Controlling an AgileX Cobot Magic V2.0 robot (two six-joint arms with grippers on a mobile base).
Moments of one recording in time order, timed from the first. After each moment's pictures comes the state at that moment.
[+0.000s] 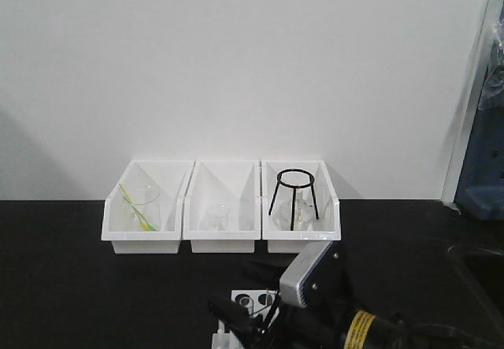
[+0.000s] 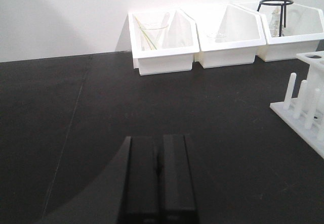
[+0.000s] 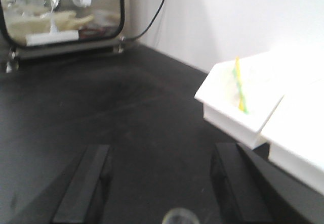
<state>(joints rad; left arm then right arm) -0.11 -0.02 0.03 0.18 0.23 -0.15 0.48 1.64 -0.77 -0.65 -0.82 0.40</state>
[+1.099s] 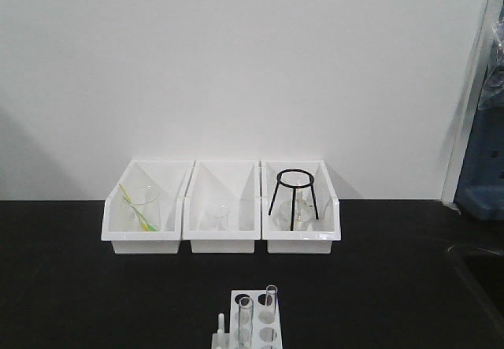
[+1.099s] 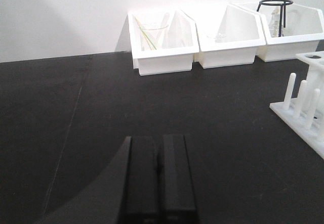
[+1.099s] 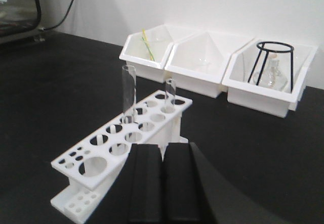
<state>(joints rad) -0.11 -0.02 0.03 0.18 0.23 -0.15 0.48 0.50 -0.16 -0.86 -0.14 0.81</state>
